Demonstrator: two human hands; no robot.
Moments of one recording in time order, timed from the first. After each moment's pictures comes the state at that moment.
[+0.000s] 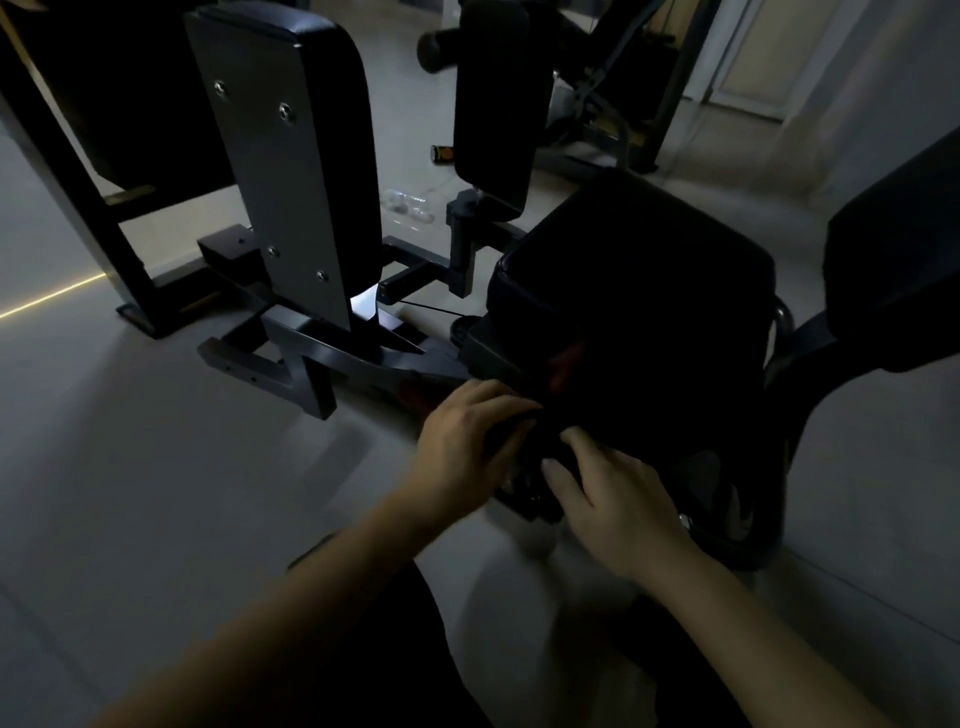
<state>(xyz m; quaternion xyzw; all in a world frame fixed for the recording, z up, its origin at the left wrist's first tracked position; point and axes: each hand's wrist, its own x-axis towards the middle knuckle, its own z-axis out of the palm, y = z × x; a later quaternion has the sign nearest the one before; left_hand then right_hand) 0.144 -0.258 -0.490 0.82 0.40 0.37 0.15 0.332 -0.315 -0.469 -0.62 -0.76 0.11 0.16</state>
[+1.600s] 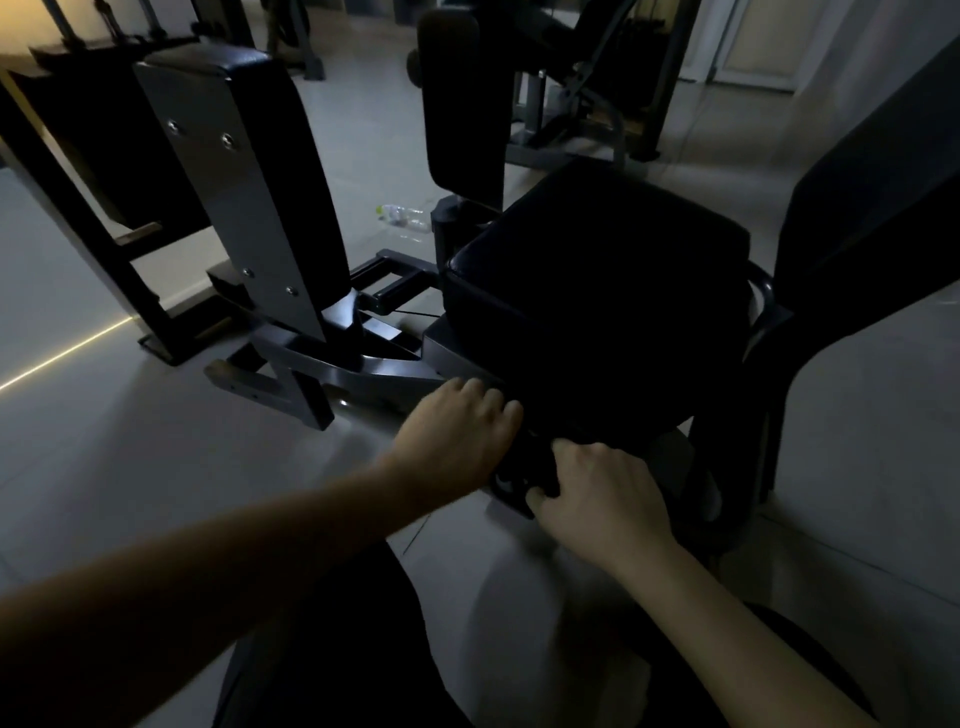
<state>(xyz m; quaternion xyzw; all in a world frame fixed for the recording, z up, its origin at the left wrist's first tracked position) 0.181 -0.252 -0.465 0.92 0.34 0.04 -0.18 0.350 -0.324 -0.466 -0.68 -0.72 0.06 0.10</state>
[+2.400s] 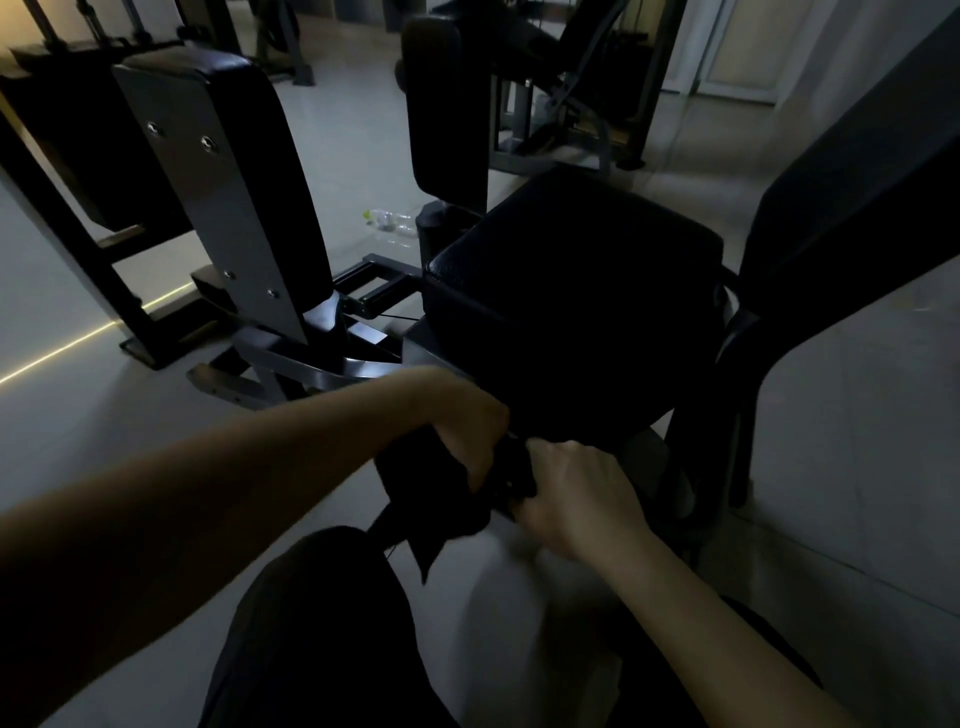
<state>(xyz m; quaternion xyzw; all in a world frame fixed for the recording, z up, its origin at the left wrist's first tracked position) 0.224 -0.207 -0.425 0.86 0.37 -0.33 0.13 0.356 -0.324 -0.466 -0.65 -0.75 0.09 0.12</state>
